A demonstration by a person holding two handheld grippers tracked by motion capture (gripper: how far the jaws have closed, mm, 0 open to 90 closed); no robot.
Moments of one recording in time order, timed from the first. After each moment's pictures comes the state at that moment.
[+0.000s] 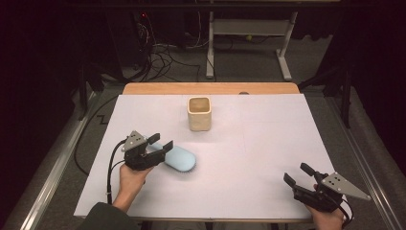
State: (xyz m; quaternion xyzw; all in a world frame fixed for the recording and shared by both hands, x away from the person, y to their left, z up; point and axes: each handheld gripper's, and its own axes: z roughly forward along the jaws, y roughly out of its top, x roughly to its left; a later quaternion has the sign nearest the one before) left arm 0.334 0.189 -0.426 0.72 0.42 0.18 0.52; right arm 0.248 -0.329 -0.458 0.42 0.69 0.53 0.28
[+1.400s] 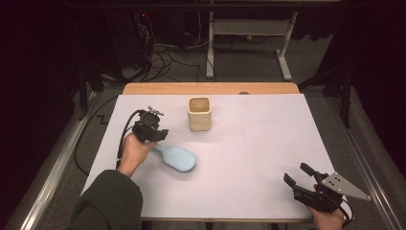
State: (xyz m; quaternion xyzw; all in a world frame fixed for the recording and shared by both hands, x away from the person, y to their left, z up) left arm 0.422 0.173 -0.402 0.83 0.47 0.17 0.24; right arm 0.247 -0.329 -0.458 0.42 0.69 0.53 0.28
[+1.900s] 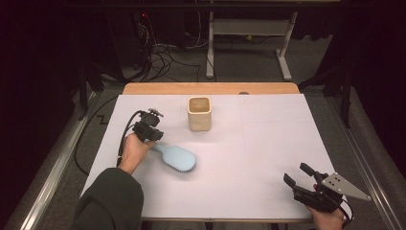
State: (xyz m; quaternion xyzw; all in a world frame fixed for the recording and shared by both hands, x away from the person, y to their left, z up) left arm 0.440 0.179 -0.421 0.84 0.49 0.13 0.18; right arm 0.247 -0.329 -0.458 0.41 0.69 0.53 0.28
